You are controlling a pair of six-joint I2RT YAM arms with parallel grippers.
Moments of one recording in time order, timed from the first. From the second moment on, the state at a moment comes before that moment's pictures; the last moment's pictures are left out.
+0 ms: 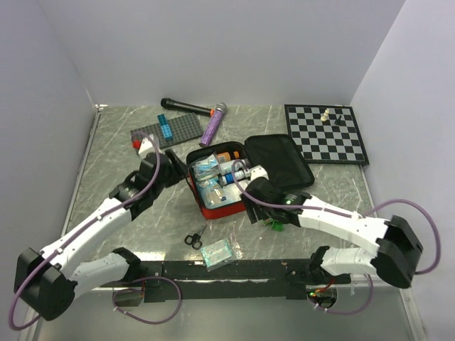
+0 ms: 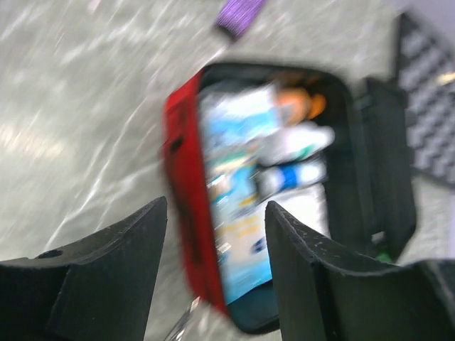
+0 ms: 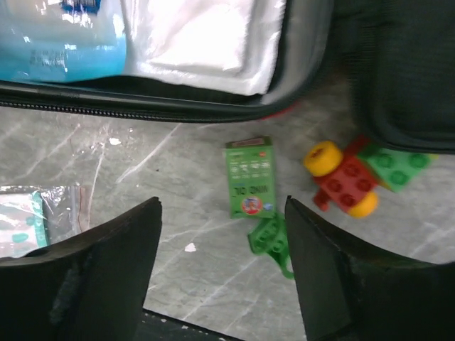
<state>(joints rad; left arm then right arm) -0.57 1.04 0.80 -0.27 -0.33 -0.83 0.92 1.16 0.78 -0.60 0.34 0.37</state>
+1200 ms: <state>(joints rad) -0.56 0.75 0.59 -0.39 -0.38 -0.91 0.83 1.47 0.78 -0.56 0.20 0.49</state>
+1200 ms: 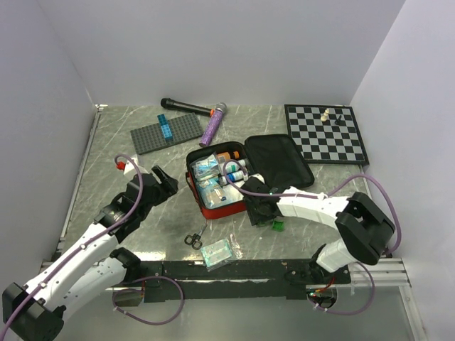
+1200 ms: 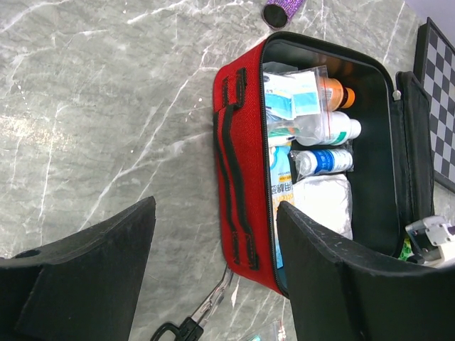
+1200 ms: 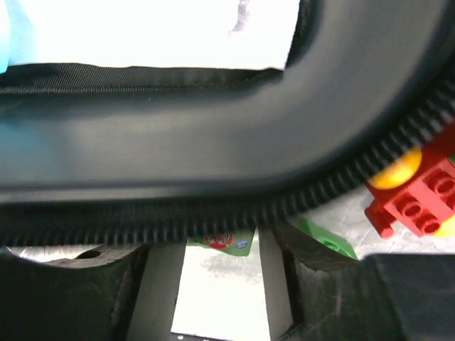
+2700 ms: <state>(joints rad) -0.55 0.91 0.59 -0.37 -0.33 -0.87 0.77 1.68 1.19 -0.55 0.23 0.25</state>
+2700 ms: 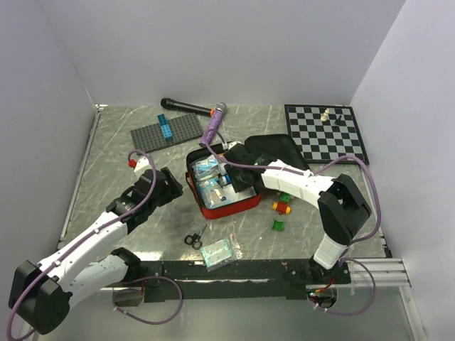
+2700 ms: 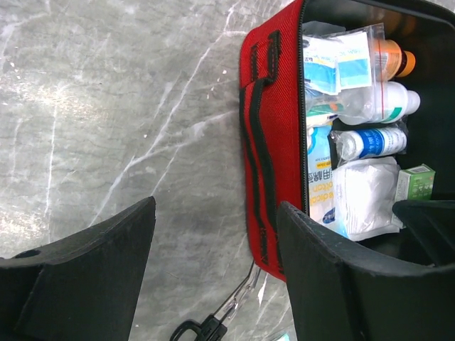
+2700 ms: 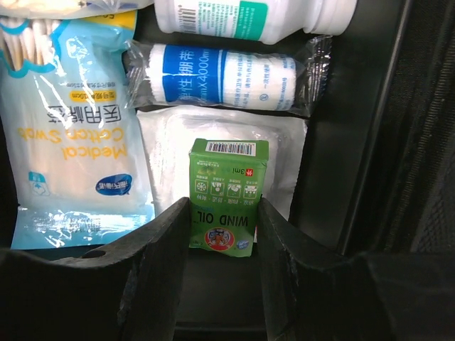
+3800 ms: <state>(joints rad) -0.46 1.07 0.69 -0.33 -0.21 -0.86 0.76 1.20 1.03 -0.46 0.15 0.36</state>
